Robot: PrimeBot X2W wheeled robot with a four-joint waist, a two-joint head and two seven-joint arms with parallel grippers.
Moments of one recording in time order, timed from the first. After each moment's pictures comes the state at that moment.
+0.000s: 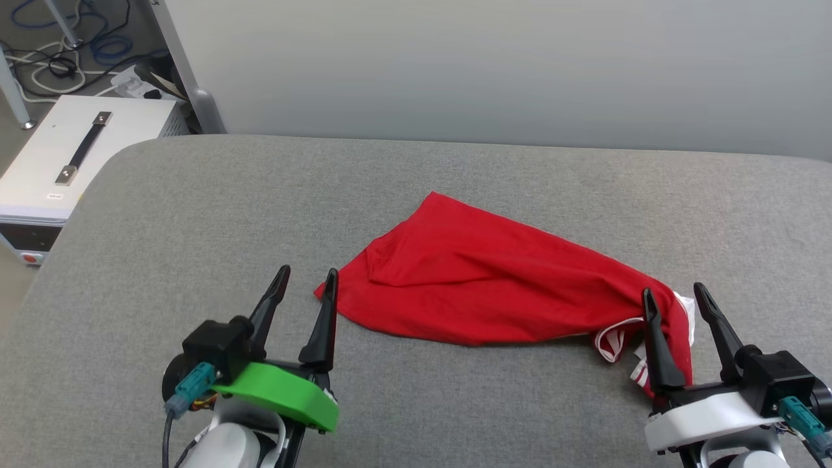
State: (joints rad) left arm -0.14 0.25 -0.37 0.11 -0.50 0.03 -0.26; right arm 0.03 -0.07 0.00 0.01 0.10 0.13 -0.25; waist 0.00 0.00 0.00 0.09
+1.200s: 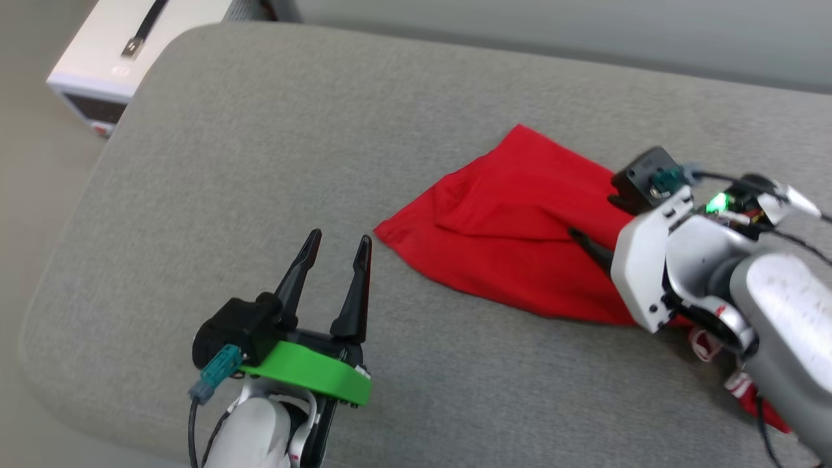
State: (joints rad) left arm -0.15 0.06 -0.22 0.09 -0.30 -0.12 -0.26; right arm -0.59 -0.51 0.61 0.03 0.48 0.13 0.61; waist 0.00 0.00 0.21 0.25
